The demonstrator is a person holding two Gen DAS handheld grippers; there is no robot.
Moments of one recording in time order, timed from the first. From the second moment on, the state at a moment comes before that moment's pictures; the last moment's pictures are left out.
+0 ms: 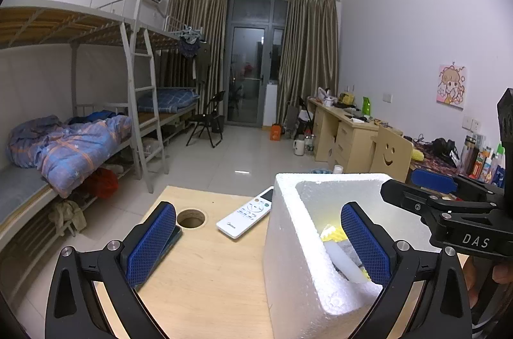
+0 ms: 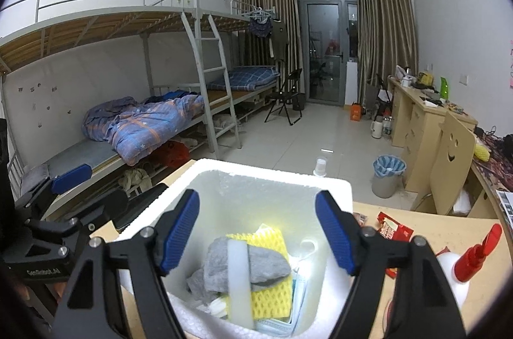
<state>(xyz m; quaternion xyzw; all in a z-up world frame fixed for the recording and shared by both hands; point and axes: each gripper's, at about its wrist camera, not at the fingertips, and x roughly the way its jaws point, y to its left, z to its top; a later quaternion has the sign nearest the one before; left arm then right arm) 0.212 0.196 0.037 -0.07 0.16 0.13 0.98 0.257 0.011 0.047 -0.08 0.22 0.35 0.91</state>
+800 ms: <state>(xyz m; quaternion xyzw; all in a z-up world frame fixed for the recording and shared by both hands) 0.176 0.166 0.059 -0.05 0.12 0.11 0.99 0.216 -0.038 0.071 -0.02 0.17 0.33 0.93</state>
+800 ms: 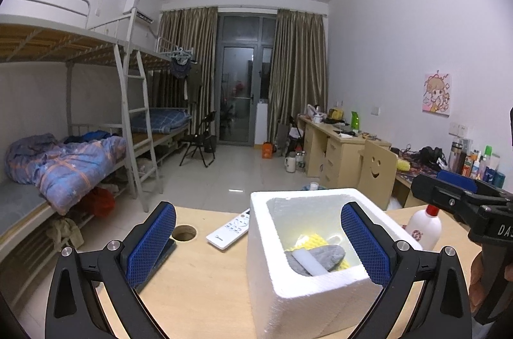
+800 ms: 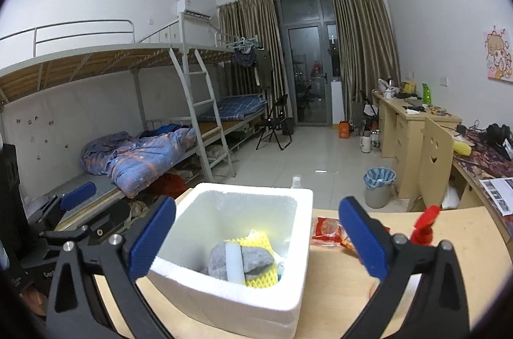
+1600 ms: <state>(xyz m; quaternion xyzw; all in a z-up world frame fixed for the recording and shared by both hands) 0.101 0.137 0.077 -0.06 0.10 0.10 0.99 0.142 -0.066 0.078 -0.03 0.11 0.33 0.94</state>
